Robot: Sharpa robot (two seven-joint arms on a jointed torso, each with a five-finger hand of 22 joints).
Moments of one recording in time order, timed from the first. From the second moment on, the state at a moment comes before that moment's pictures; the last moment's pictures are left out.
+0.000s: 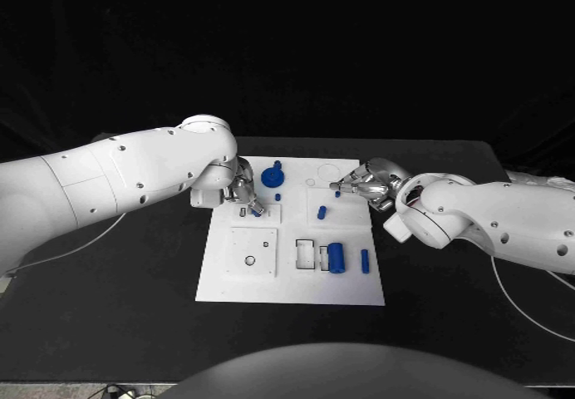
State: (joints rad) left arm 1.41 -0.44 -0.21 1.17 -0.89 0.42 -0.70; left_hand 1.28 -0.02 0.14 0.29 0.76 0.71 0.06 0.72 0.95 1.47 0.00 1.57 1.31 1.47 -0.05 1.57 1.31 0.01 1.47 0.09 1.57 1.31; right arm 1.24 -0.91 -0.20 1.60 -0.69 -0.44 -0.16; right_hand 1.15 0.04 0.12 0.12 0.32 0.91 0.18 0.10 0.14 1.47 0.11 1.57 1.31 1.46 0.04 1.57 1.31 0.01 1.47 0.15 1.57 1.31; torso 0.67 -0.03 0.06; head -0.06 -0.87
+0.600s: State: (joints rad) left arm 1.41 -0.44 -0.21 1.17 -0.90 0.42 -0.70; left_hand 1.28 -0.02 0.14 0.29 0.76 0.71 0.06 0.72 0.95 1.47 0.00 1.57 1.31 1.47 -0.05 1.57 1.31 0.01 1.47 0.09 1.57 1.31; right arm 1.24 -0.91 -0.20 1.60 -0.69 -0.44 -0.16; right_hand 1.15 0.04 0.12 0.12 0.32 0.91 0.18 0.10 0.14 1.47 0.11 1.57 1.31 1.46 0.04 1.57 1.31 0.01 1.47 0.15 1.57 1.31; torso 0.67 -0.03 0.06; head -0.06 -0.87
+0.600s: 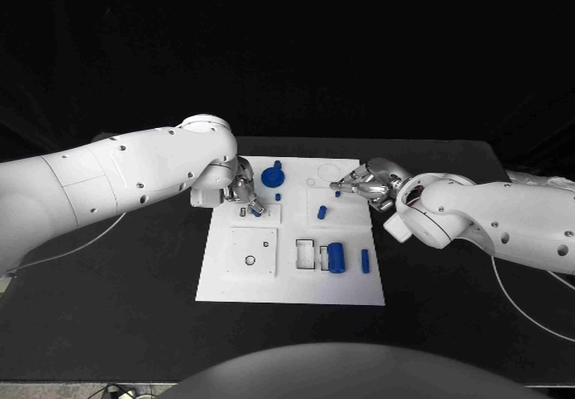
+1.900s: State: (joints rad) left arm 1.41 -0.44 -0.21 1.18 -0.91 0.42 -0.70; left_hand 1.28 -0.01 0.15 0.29 0.71 0.71 0.06 0.72 0.96 1.47 0.00 1.57 1.31 1.47 -0.05 1.57 1.31 0.01 1.47 0.09 1.57 1.31; right arm 1.24 -0.91 -0.20 1.60 -0.69 -0.44 -0.16; right_hand 1.15 0.04 0.12 0.12 0.32 0.91 0.18 0.10 0.14 1.47 0.11 1.57 1.31 1.46 0.04 1.57 1.31 0.01 1.47 0.15 1.57 1.31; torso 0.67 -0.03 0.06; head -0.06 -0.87
